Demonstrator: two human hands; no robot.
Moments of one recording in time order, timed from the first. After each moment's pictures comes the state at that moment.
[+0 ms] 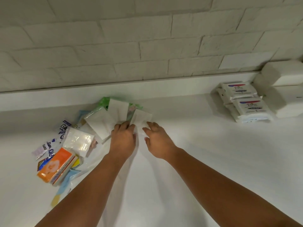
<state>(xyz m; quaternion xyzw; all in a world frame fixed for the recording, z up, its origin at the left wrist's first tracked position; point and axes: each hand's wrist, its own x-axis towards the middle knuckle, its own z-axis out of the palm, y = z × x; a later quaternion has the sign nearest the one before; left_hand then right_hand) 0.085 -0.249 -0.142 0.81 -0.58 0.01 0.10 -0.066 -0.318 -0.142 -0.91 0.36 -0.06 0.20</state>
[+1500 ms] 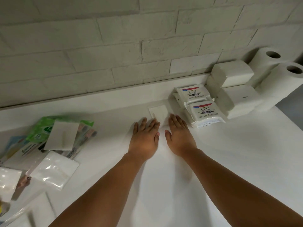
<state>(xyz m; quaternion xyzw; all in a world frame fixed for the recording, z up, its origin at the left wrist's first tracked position) -0.100 -0.397 -0.173 0.68 -0.72 -0.07 0.11 -0.263 -0.445 -0.174 -0.83 0.53 -0.14 0.10</state>
